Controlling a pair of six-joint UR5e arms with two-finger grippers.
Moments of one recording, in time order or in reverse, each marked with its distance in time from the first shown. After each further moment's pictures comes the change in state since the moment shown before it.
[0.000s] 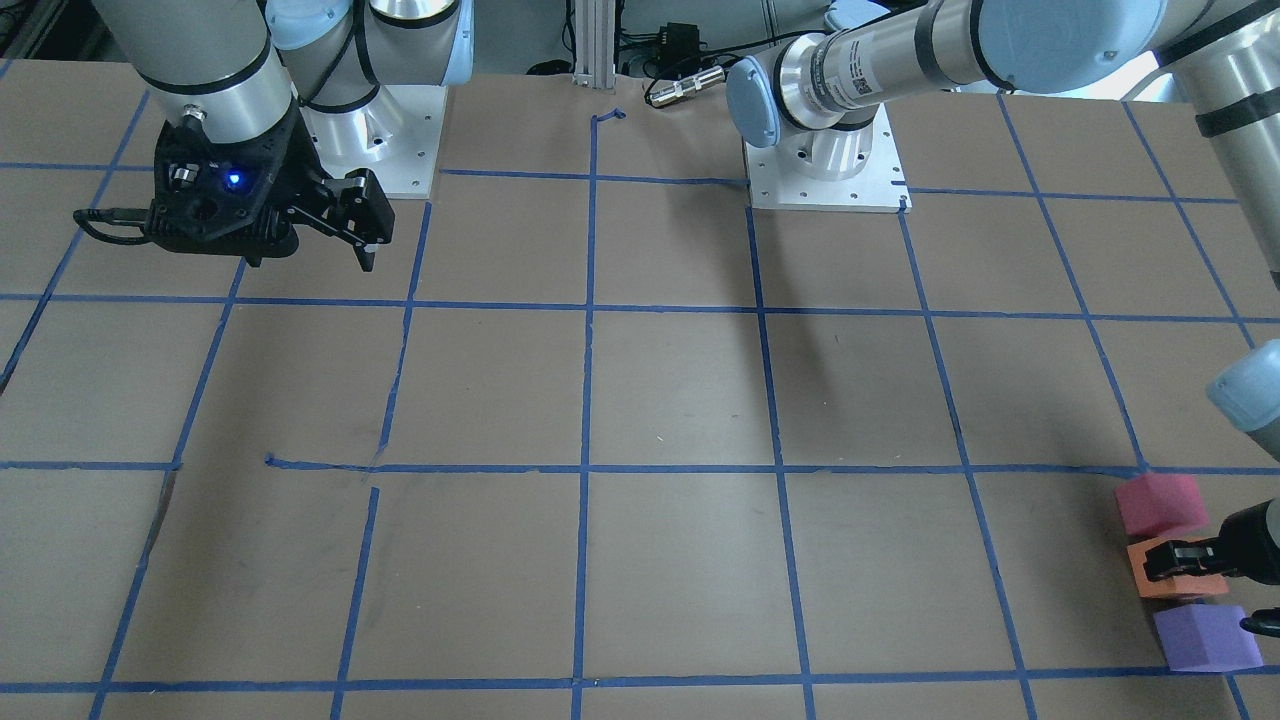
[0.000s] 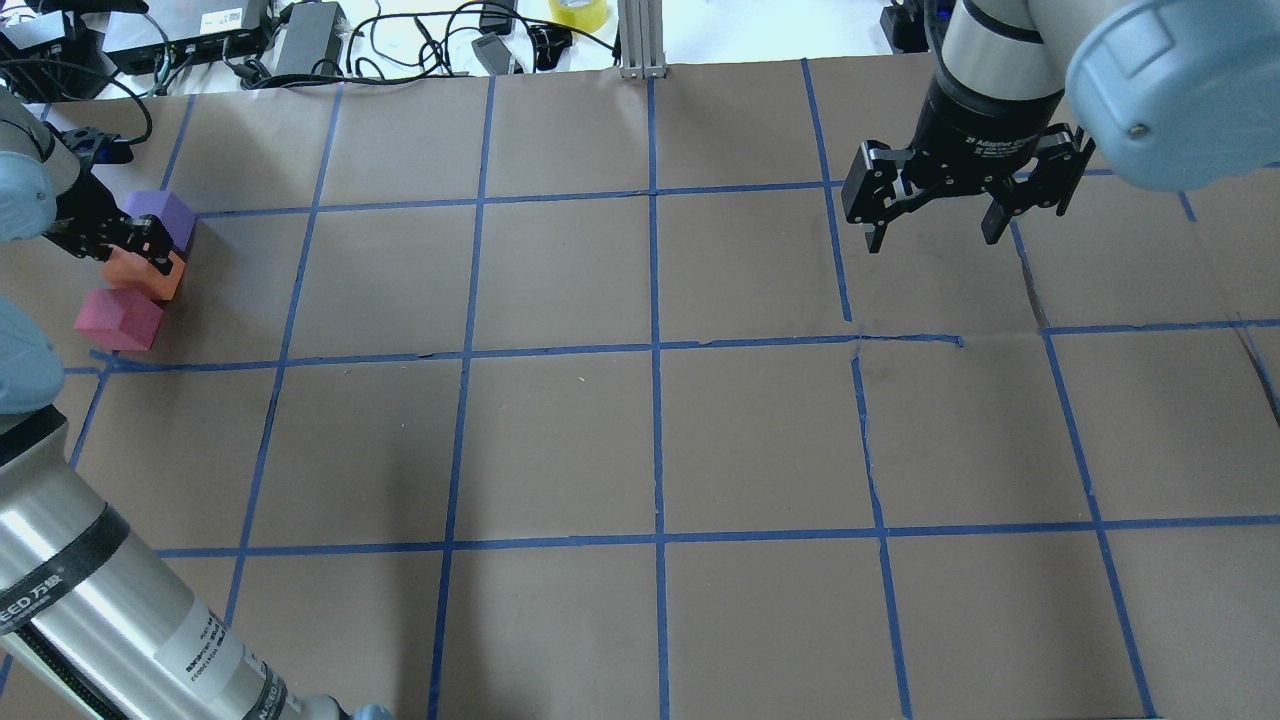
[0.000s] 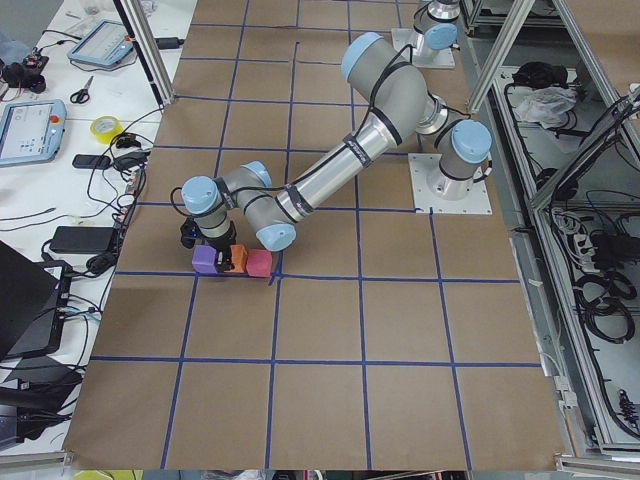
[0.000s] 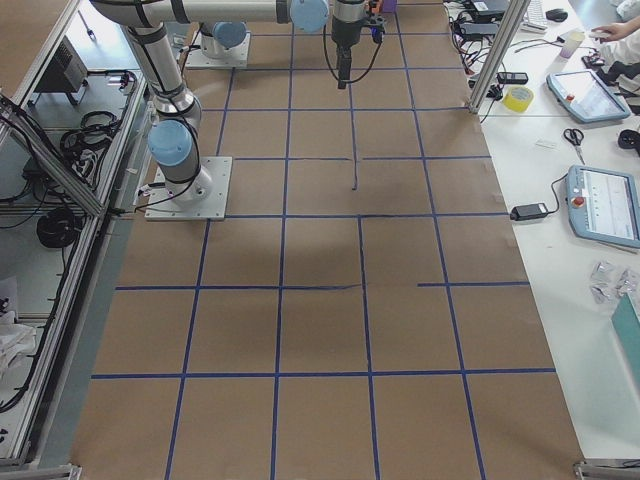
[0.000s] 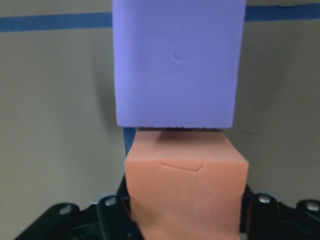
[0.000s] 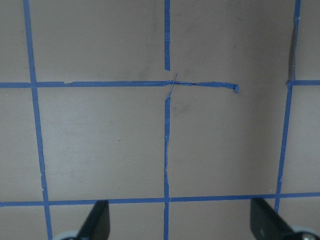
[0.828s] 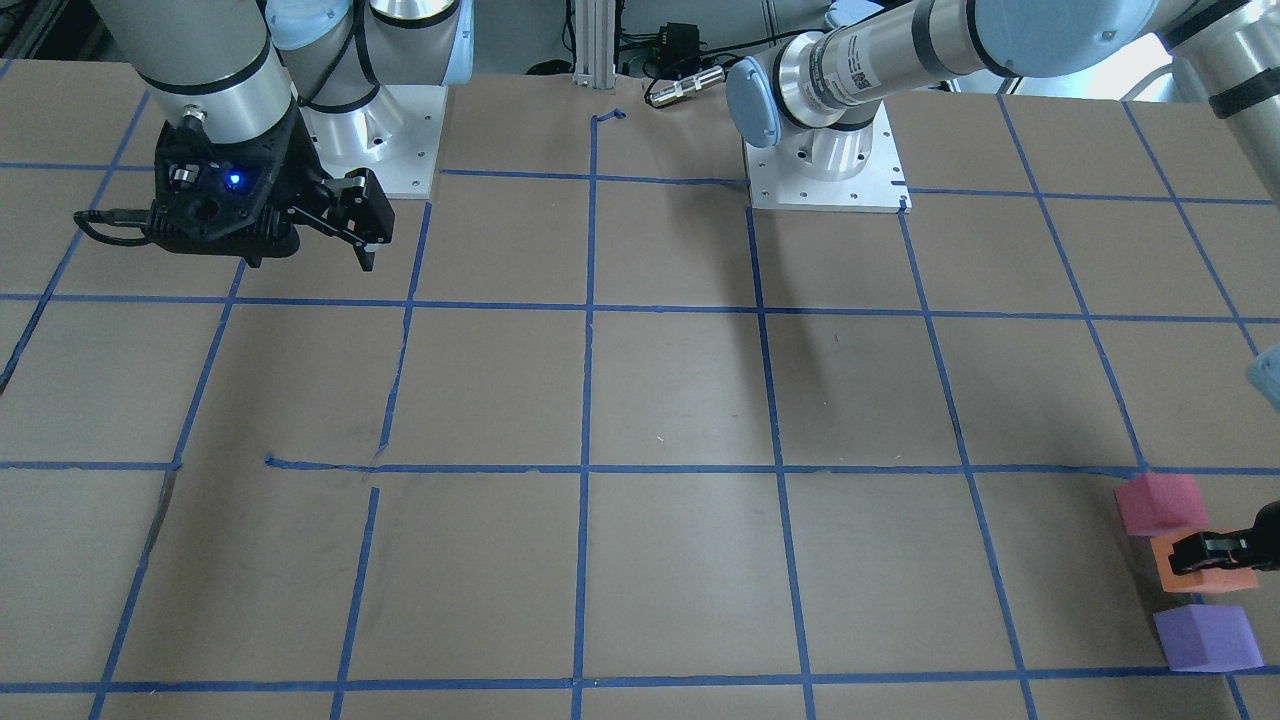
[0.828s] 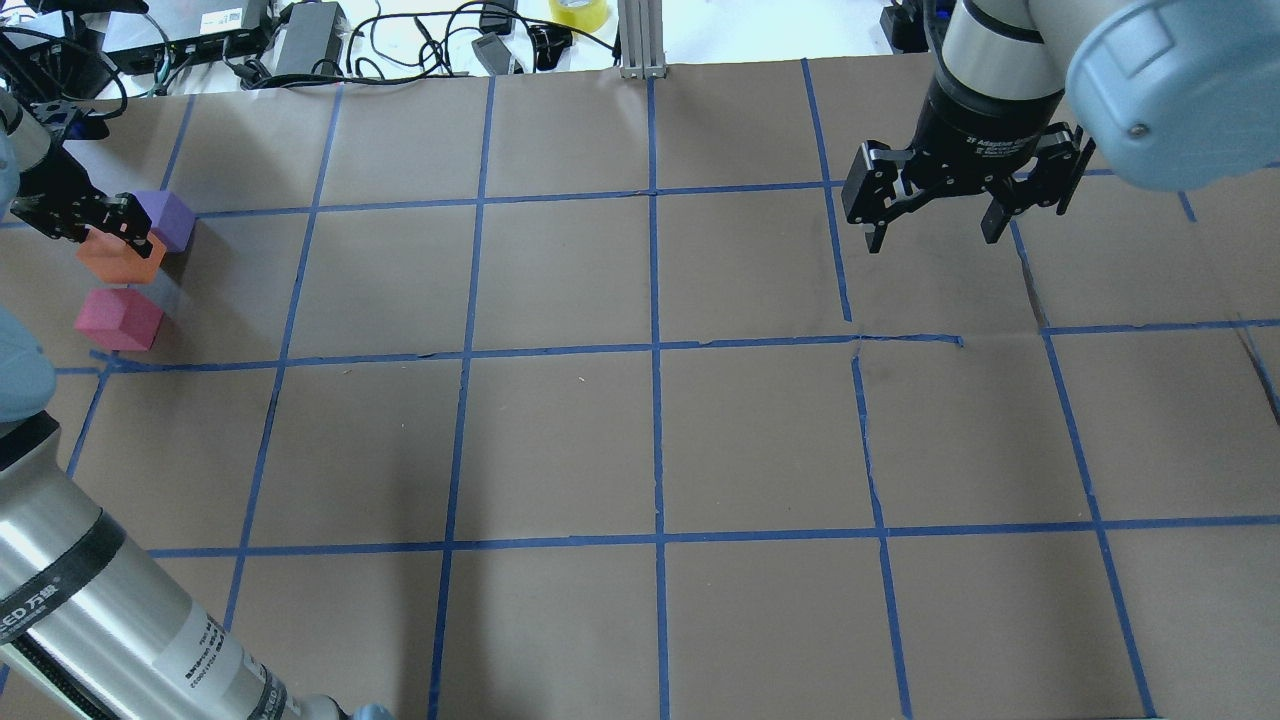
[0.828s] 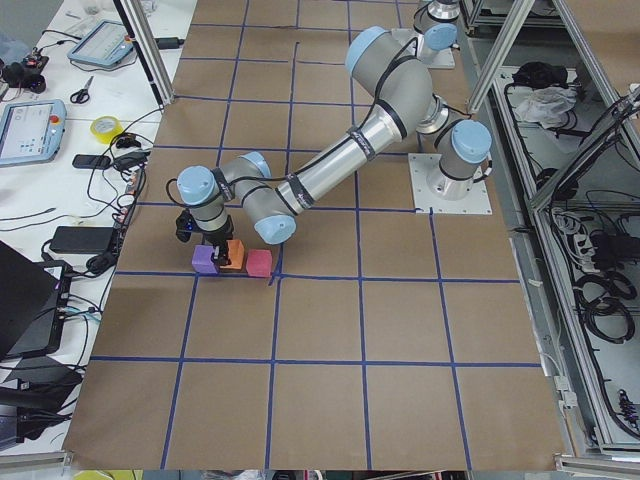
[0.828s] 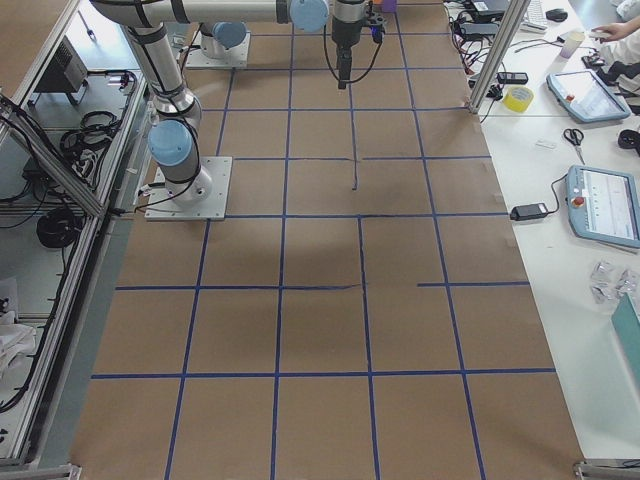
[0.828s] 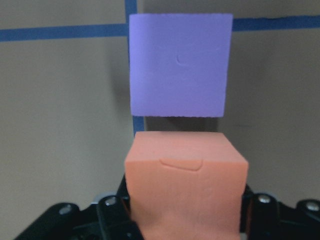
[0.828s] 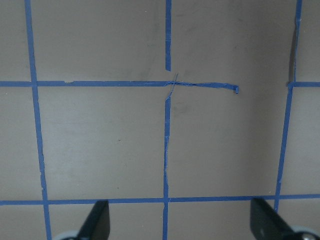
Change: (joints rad) left arm 0.000 0.029 0.064 -0.116 0.001 0.001; right arm 0.000 0.000 0.000 -0.001 0.000 -0.011
